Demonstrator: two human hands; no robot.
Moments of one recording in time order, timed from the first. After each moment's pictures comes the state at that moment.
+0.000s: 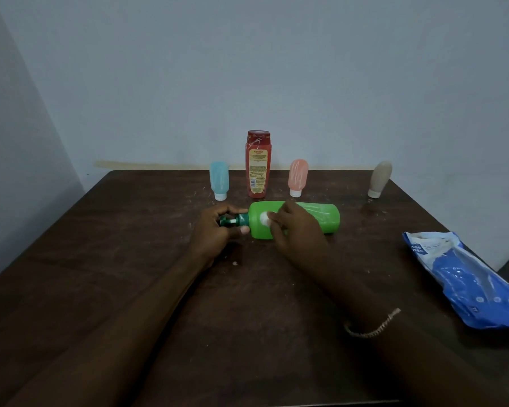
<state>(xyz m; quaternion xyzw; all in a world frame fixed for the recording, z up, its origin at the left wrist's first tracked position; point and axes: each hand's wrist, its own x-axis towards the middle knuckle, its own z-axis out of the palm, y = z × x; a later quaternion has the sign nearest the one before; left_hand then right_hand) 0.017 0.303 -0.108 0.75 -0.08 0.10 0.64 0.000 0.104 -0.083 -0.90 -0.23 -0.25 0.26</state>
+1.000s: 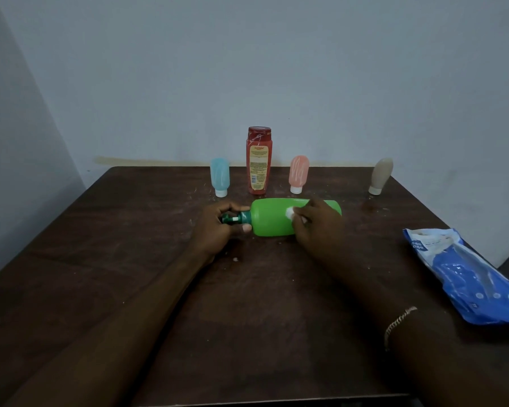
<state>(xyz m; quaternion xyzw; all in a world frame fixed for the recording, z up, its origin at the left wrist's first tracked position) 0.019 0.302 -0.112 0.75 -0.07 0.10 0.65 0.008 0.069 -0.092 -0.92 -0.15 -0.27 0.26</state>
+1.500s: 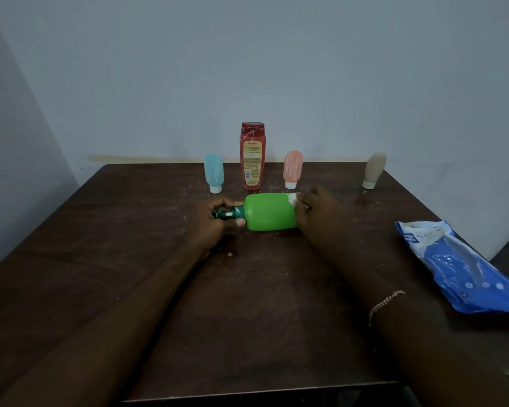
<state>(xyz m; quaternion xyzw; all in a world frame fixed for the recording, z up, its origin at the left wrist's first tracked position) 0.017 0.304 -0.114 0.75 -0.08 0.10 0.65 0.015 0.060 -0.087 -0.92 -0.12 -0.30 0.23</state>
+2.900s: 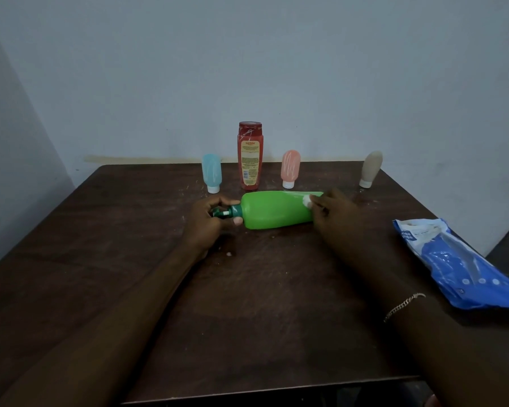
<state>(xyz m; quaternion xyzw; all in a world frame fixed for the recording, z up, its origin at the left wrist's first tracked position) 0.020 0.304 -0.116 0.73 -0.08 0.10 0.67 0.019 0.023 -0.094 -0.92 -0.11 -0.28 0.24</state>
